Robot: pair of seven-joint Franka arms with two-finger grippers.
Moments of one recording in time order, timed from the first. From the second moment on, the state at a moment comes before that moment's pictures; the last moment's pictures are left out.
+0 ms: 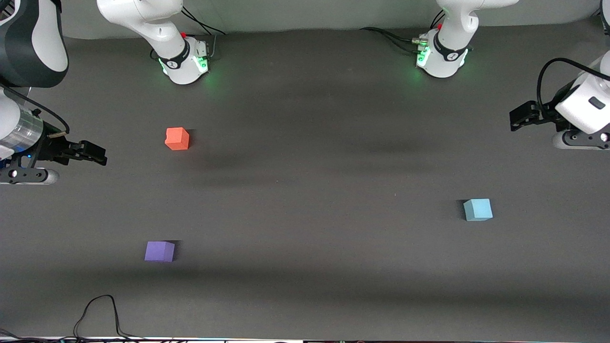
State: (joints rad) left arm 0.02 0.00 -0.08 -1.60 0.04 1.48 0.01; right arm 0.15 0.06 -0.15 -1.69 -0.04 1.69 0.04
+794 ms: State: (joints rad) left arm 0.14 0.26 -0.07 -1.74 0.04 1.81 0.04; right arm 0.15 0.06 -0.16 -1.69 -0.04 1.69 0.04
